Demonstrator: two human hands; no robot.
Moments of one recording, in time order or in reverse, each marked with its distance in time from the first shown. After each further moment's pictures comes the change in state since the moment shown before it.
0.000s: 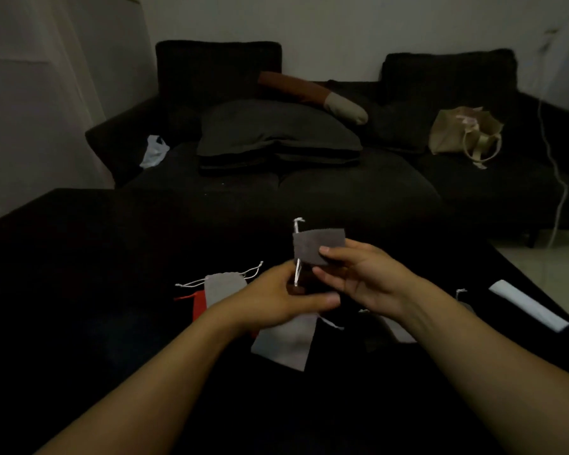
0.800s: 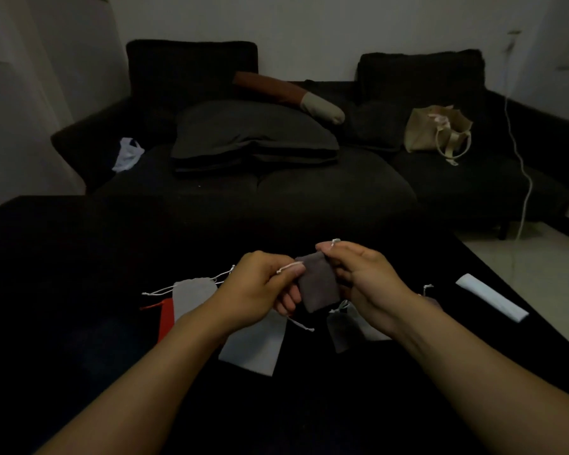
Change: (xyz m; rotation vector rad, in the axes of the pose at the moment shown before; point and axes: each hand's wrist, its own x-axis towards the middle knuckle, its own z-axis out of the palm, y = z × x) left_hand 0.020 0.016 0.021 0.185 0.194 0.203; right_hand -0.024 -0.002 -0.028 -0.252 0.194 -0.232
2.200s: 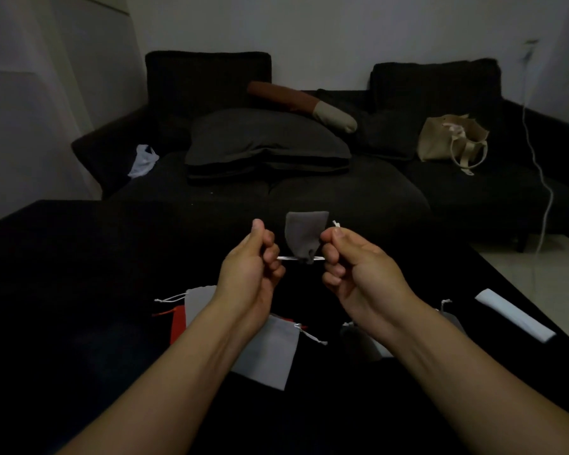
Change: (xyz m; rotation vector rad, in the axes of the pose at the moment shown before) left_hand 0.011 0.019 -0.007 -0.964 0.483 -0.180; right_hand -0.003 -0.016 0.033 0.262 -0.133 -0.104
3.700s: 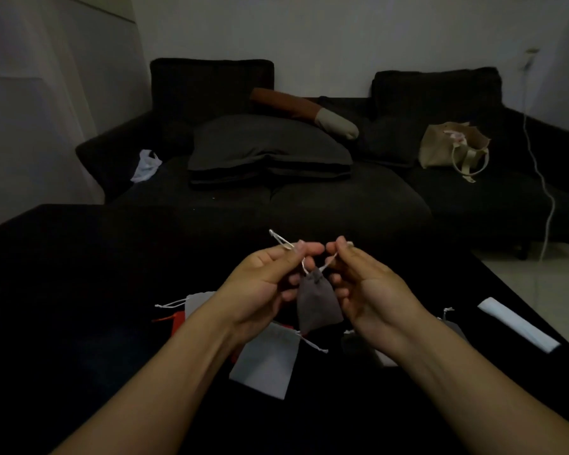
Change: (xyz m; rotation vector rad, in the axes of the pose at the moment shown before) left_hand -0.009 0.004 -0.002 0.135 -0.397 -0.111; right_hand -0.005 0.000 -0.006 0.059 0.098 0.123
